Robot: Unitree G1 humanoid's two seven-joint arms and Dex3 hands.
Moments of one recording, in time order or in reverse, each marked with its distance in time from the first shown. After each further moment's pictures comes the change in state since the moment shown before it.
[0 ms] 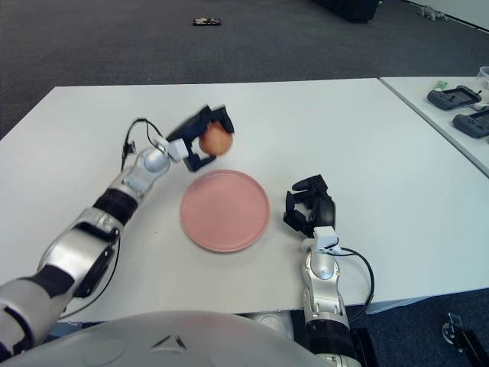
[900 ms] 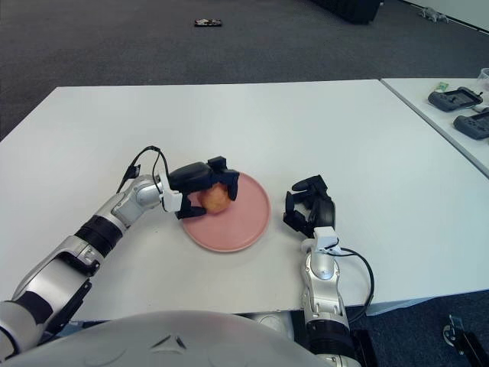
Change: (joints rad) left arm 0.118 0.125 -0.134 -0.113 0.120 -0.197 -0.178; right arm 0.001 0.001 0.000 0.000 0.006 0.003 0.009
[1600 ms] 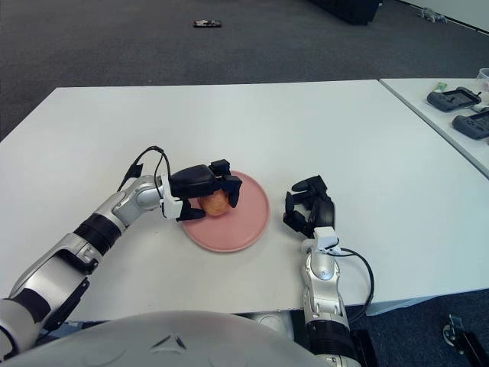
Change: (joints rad) left arm -0.004 0.014 -0.025 0.002 0.062 -0.052 0.068; right arm 0.000 0.000 0.000 -0.001 0.001 0.007 -0.001
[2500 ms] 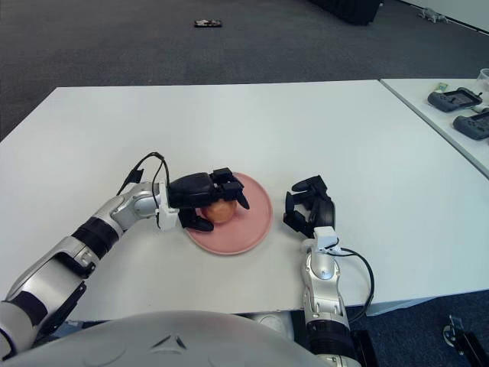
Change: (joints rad) left arm 0.003 0.020 -0.023 0.029 0.038 -0.143 0.032; right arm -0.001 0.000 -0.001 -0.005 -0.005 0.019 -0.002
